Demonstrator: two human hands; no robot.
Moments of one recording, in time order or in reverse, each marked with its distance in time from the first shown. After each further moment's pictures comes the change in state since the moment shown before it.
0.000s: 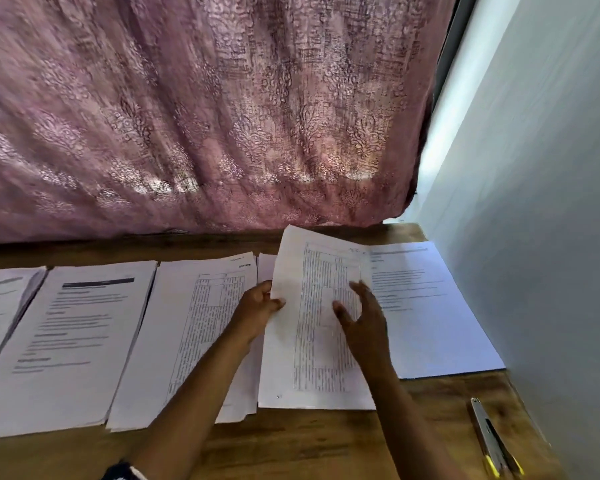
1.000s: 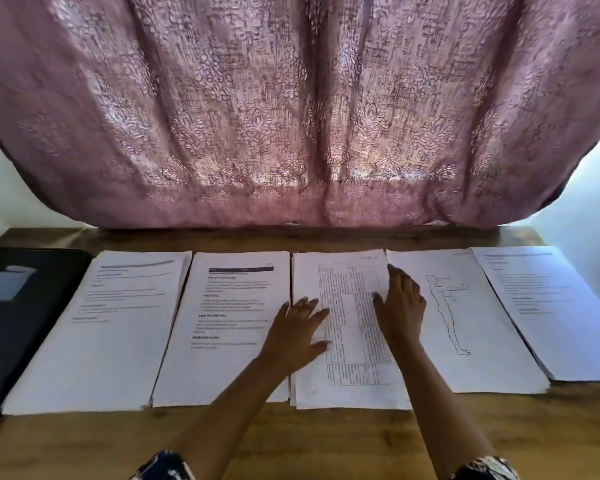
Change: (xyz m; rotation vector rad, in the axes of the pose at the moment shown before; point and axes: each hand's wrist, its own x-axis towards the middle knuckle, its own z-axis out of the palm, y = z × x) left_hand -0.026 -0.094 -0.213 1.213 -0.148 0.446; right_hand -0.020 -0.099 0.196 -0.580 0.078 -0.057
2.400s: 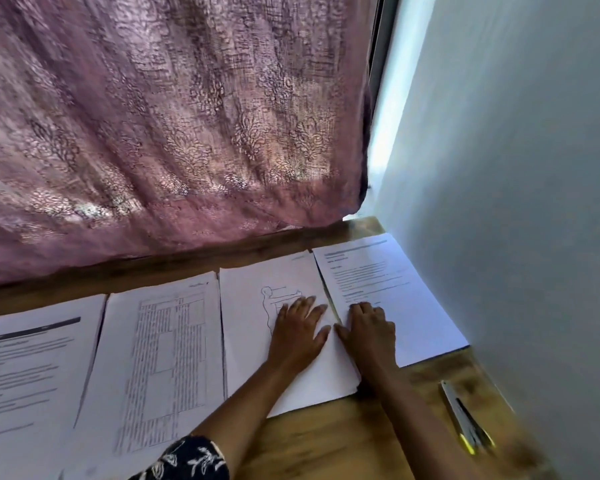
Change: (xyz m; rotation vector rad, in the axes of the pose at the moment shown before) left_hand 0.182 0.279 0.076 -0.133 0.156 0.127; right_hand 0.044 0.261 -0.094 -0.241 -0.072 0.029
